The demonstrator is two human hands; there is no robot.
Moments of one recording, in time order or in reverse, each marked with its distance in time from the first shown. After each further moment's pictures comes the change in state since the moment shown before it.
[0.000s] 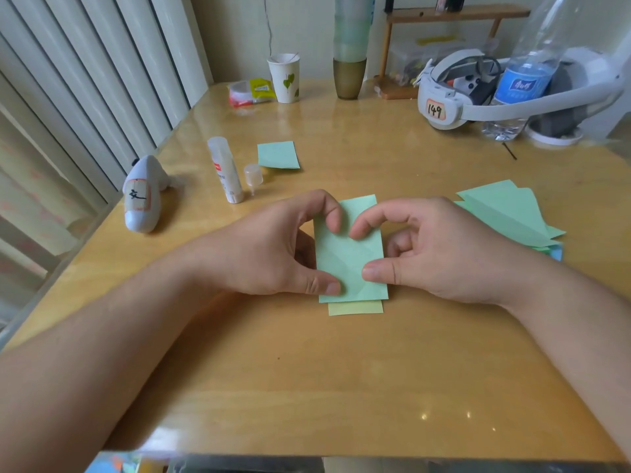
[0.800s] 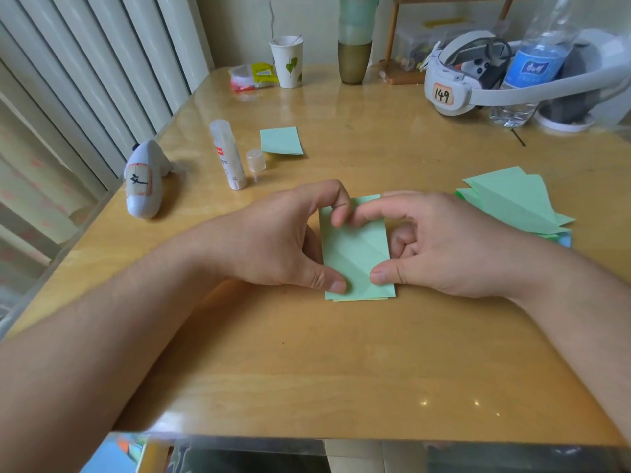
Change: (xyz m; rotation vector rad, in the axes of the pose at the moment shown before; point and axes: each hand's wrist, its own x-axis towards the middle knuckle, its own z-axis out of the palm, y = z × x) left_hand -0.002 0.016 0.006 0.183 -0.009 -0.058; right_hand 0.000 -0.005 0.003 -0.204 -0.056 -0.025
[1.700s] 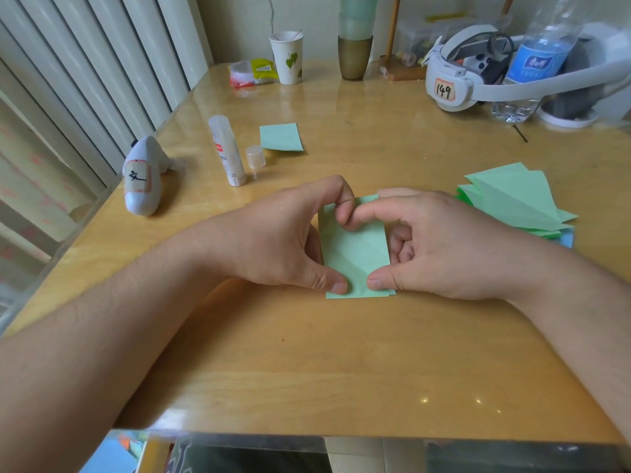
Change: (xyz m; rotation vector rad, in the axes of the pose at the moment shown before) left_hand 0.000 0.004 0.002 0.055 -0.002 0.015; right_hand 0.001 0.000 0.004 -0.113 0.008 -0.096
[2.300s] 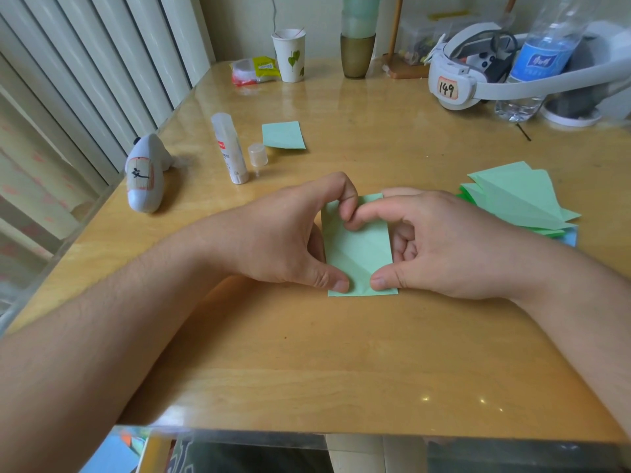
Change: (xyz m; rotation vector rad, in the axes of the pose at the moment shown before) left_hand 0.000 -0.002 0.000 0.001 -0.010 -0.006; right_hand 0.001 0.004 0.000 -0.001 -0.024 -0.010
